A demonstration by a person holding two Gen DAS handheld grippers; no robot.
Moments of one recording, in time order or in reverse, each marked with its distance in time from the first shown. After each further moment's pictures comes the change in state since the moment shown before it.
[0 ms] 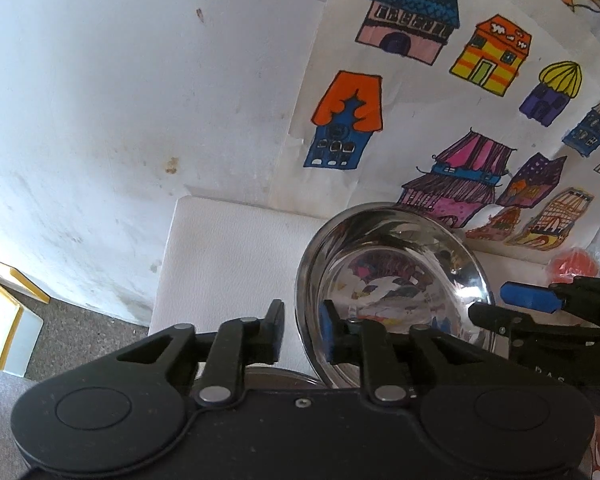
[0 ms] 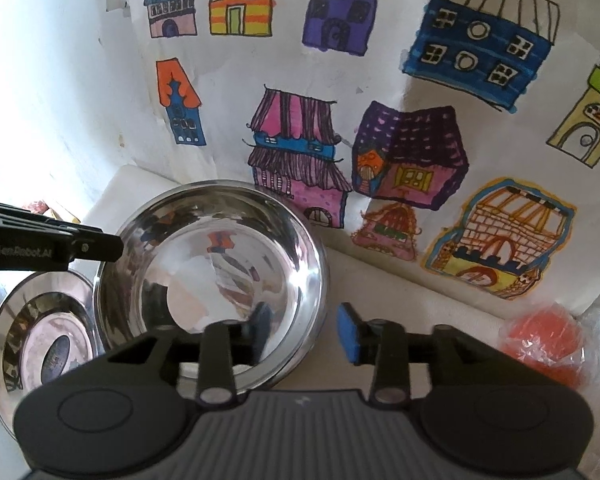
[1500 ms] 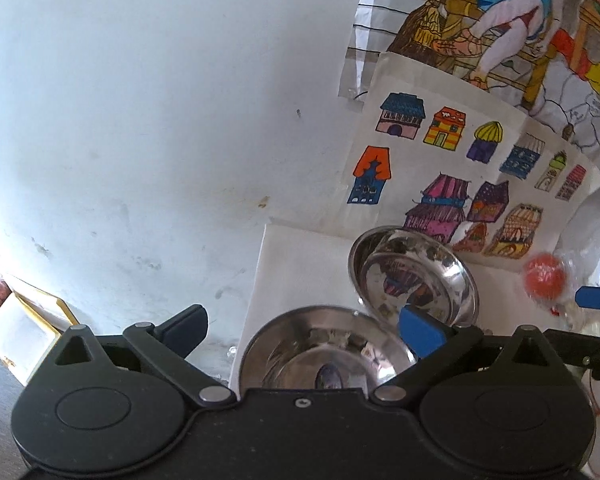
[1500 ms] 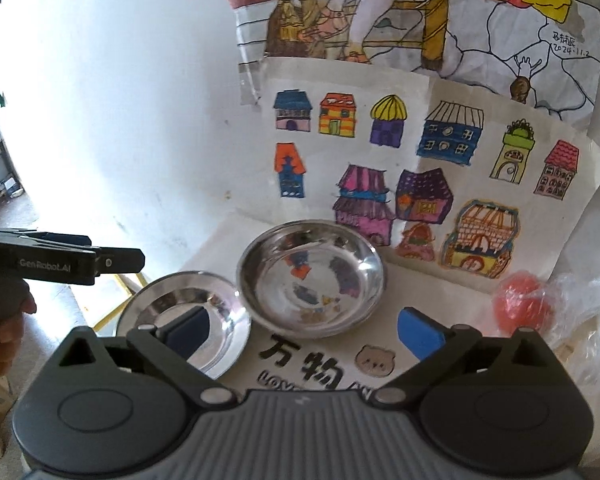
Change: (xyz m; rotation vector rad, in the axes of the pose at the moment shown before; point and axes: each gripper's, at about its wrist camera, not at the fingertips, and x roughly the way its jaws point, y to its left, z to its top) left arm -0.130 0.035 -0.093 0.016 -0.284 0.053; right arm -0.147 0.031 -0.075 0.010 -0.238 0.107
